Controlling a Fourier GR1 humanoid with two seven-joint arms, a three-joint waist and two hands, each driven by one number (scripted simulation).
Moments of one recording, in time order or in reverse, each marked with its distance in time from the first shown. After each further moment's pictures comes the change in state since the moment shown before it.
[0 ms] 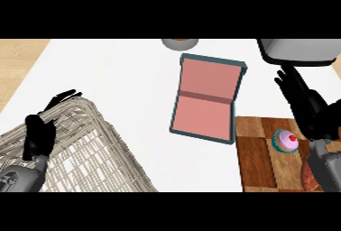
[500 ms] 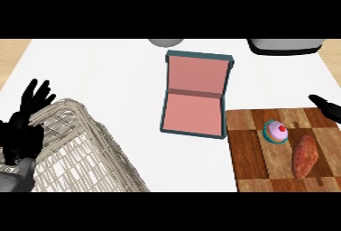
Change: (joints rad) left arm 0.043 0.048 0.033 -0.169 0.193 0.144 -0.007; right arm 0.087 -0.099 -0.262 0.070 0.134 -0.270 -0.079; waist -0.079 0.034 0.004
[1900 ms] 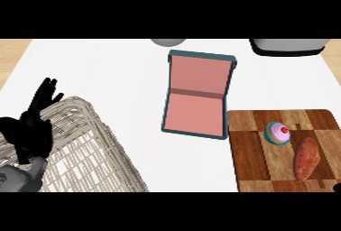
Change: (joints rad) left arm -0.084 0.104 -0.223 0.003 0.161 0.257 -0.096; right arm 0.357 -0.377 0.168 -0.203 0.118 0.392 0.424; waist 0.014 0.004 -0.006
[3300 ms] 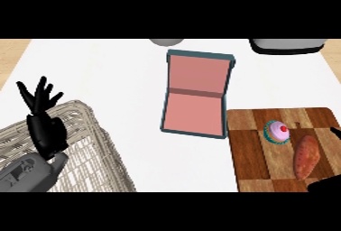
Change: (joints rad) left arm -0.208 0.065 -0.334 0.116 0.154 0.606 -0.234; right arm -0.065 0.067 0.142 -0.086 0.094 -0.026 0.323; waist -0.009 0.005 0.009
